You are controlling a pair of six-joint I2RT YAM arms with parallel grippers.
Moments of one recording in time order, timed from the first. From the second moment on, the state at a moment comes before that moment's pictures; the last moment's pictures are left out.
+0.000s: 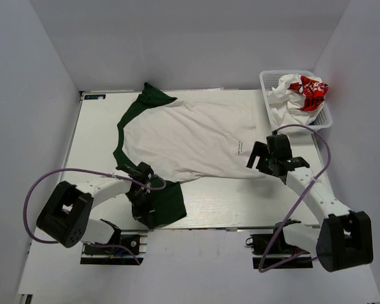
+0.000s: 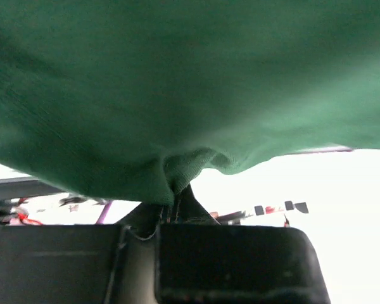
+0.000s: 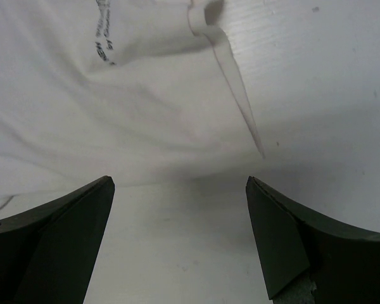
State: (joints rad) left arm -0.53 1.39 0.58 -0.92 0.38 -0.72; right arm 0.24 1.17 0.72 -0.44 0.09 0.45
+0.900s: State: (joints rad) left arm -0.53 1.14 0.68 -0.89 0.39 -0.66; right arm 0.16 1.32 0.58 -0.30 0.11 0.56
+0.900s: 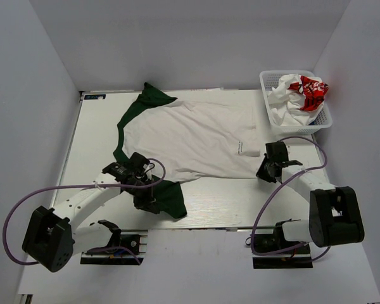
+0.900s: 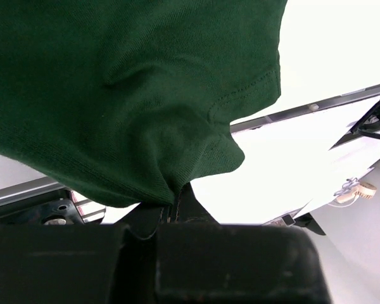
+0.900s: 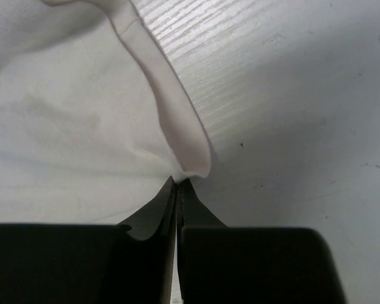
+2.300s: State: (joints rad) left arm -0.49 1.42 1.33 -0.66 -0.10 -0.61; right arm 0.16 1.39 0.99 -0.64 0.08 0.50
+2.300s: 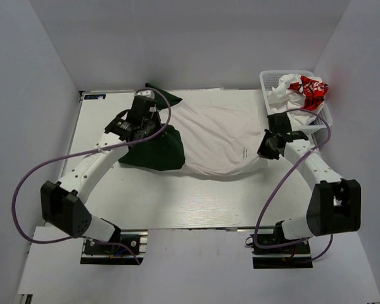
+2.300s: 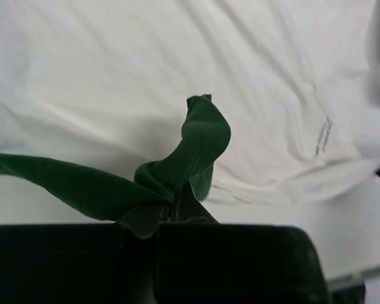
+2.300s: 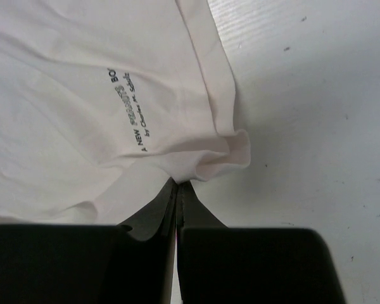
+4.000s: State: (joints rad) left arm -0.27 1.89 1.26 -0.35 -0.19 -0.39; right arm 0.27 1.79 1.28 -0.52 -0.06 0.31
